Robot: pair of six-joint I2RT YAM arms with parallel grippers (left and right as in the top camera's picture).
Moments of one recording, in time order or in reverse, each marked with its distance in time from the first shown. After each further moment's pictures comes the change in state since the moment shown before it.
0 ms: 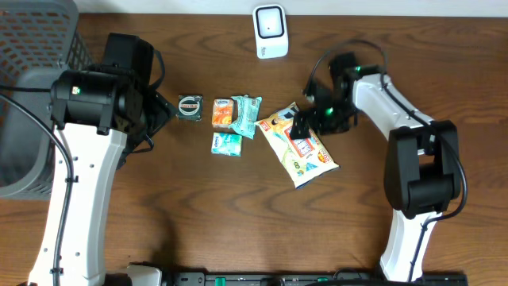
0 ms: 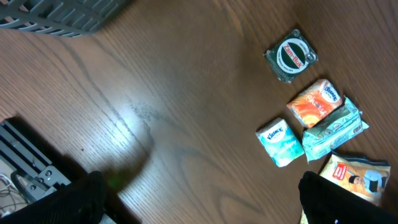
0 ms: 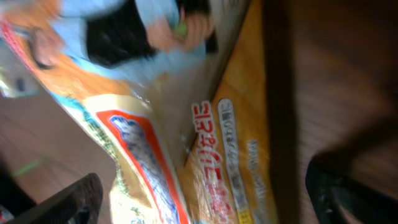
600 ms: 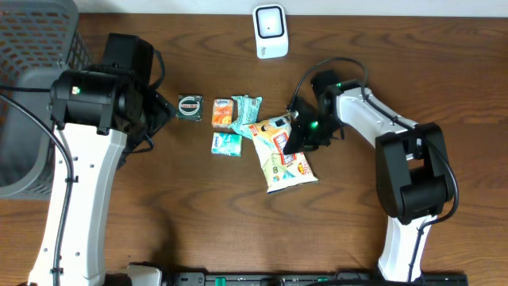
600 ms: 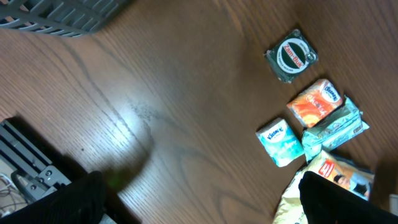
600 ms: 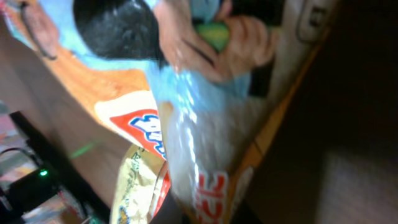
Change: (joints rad) left arm 0.000 0.000 0.000 0.000 0.000 0.000; right arm 0.085 -0.022 -0.079 0.025 -0.156 0.125
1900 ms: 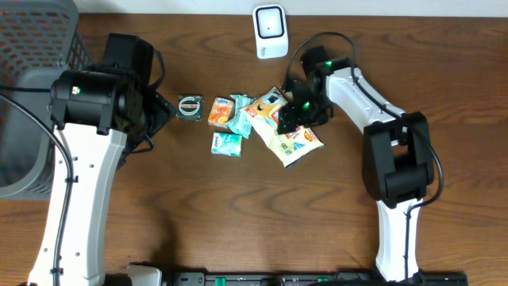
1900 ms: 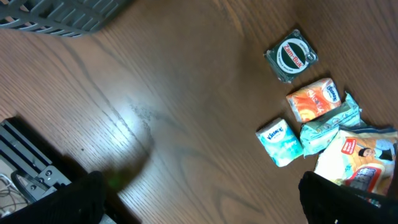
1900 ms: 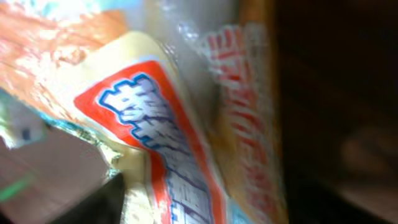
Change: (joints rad) left arm 0.000 0.000 0.000 0.000 0.000 0.000; right arm 0.027 0.162 0.298 -0.084 0.232 -0.070
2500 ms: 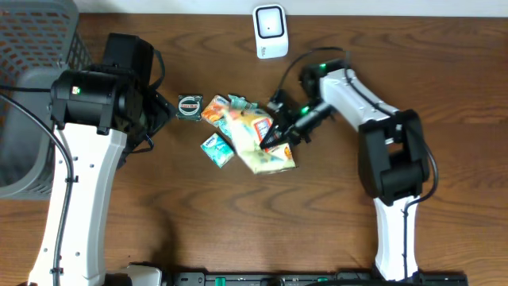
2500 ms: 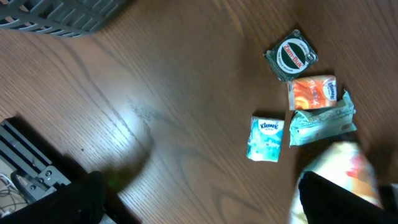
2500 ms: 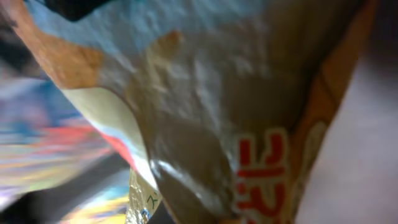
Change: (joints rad) left arm 0.000 0.000 0.000 0.000 0.000 0.000; right arm -0.005 0.020 0.012 -0.360 -0.689 -0.006
